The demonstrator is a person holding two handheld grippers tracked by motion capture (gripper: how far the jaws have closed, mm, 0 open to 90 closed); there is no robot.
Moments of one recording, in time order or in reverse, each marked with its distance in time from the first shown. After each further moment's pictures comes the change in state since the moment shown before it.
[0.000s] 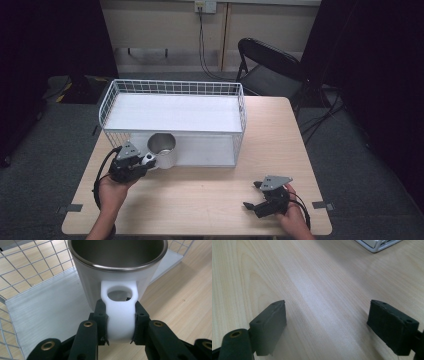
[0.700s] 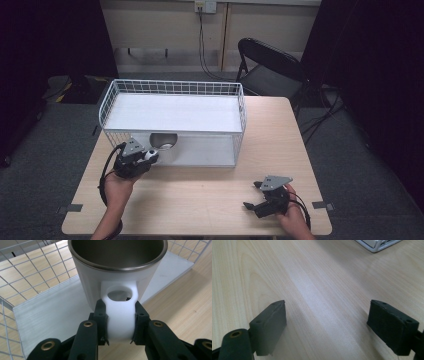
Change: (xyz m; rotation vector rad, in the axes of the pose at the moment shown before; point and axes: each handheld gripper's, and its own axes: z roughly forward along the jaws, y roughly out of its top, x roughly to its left) left arm -0.001 0.010 0.011 -0.021 0.047 -0.002; right arm 0.000 0.000 0.000 0.000 0.000 -0.001
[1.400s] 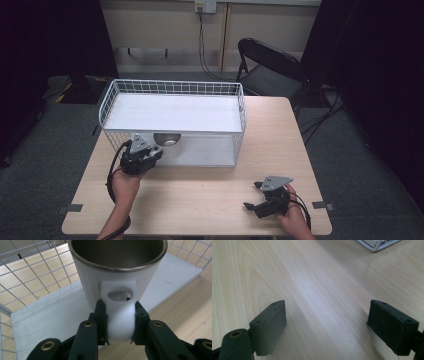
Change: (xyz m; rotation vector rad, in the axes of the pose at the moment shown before) left arm -0.005 0.005 0.016 -0.022 0.042 -0.014; right arm 0.000 -0.001 -0.001 -0.001 0.000 -0.001
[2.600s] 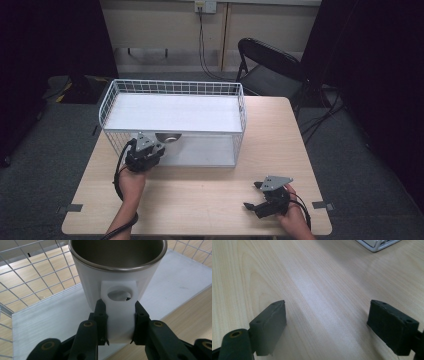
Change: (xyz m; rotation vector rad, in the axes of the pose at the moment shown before) left arm 0.000 0.000 0.020 -0.002 0.059 -0.025; right arm 0.000 0.000 0.000 0.000 0.000 -0.001
